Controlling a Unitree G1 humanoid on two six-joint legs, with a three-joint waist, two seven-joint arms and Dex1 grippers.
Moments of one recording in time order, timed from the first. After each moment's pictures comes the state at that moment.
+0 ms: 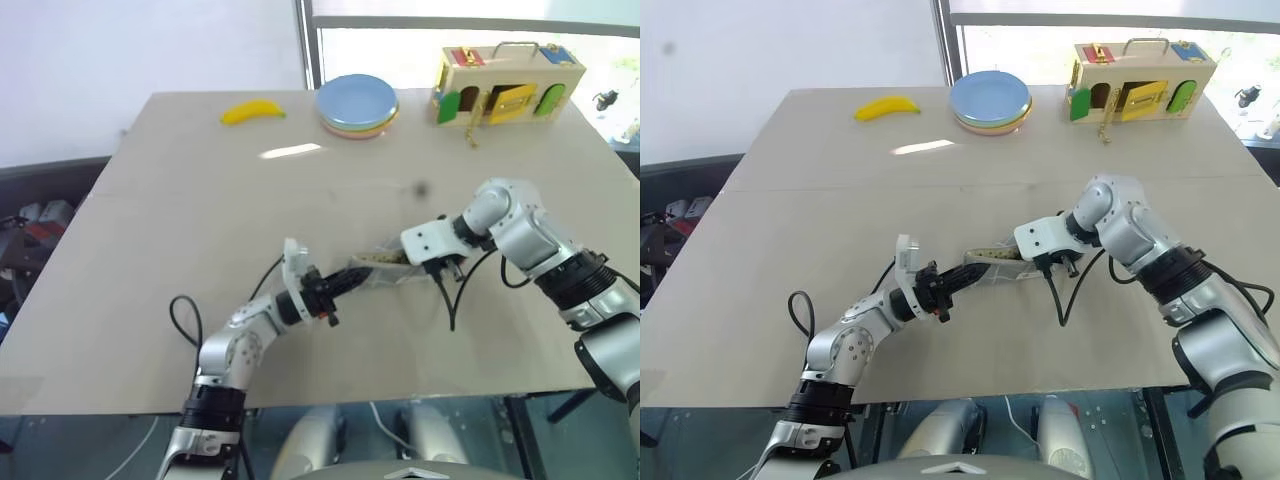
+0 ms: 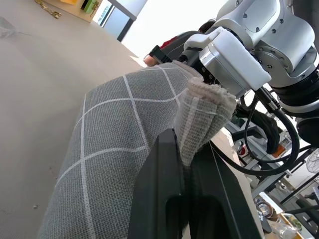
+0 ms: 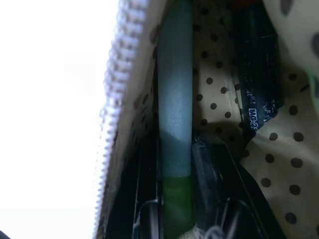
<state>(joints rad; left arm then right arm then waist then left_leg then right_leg) -0.21 0.24 -0.04 0.01 -0.67 0.47 -0.97 -0.91 -0.64 0.58 0.21 -0.31 0.24 1.50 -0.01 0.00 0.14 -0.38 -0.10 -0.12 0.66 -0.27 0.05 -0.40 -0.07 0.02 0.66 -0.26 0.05</state>
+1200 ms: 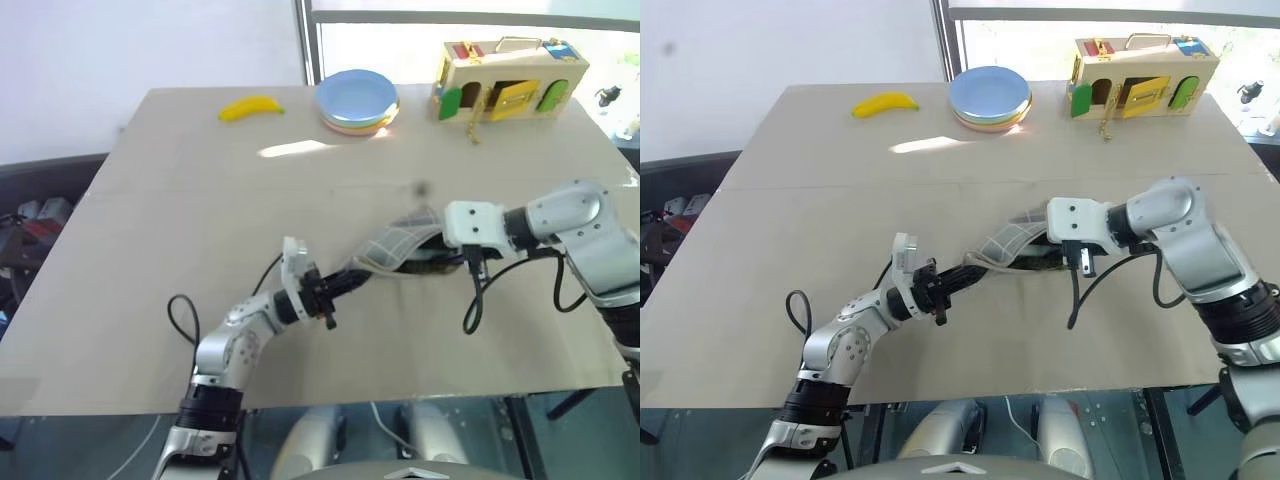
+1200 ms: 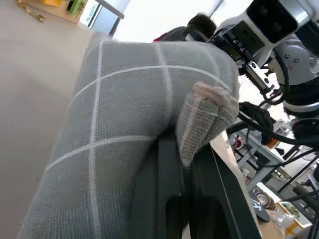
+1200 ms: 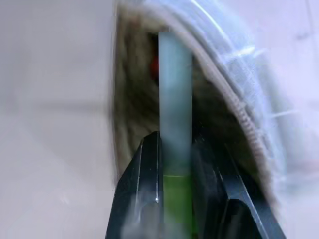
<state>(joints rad) -0.21 0.27 -0.04 -0.02 -0.66 0.46 -1.01 -0.68 -0.84 0.31 -0.17 -0.04 0.36 1.33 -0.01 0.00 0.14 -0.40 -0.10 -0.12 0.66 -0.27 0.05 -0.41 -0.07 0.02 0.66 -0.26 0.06</state>
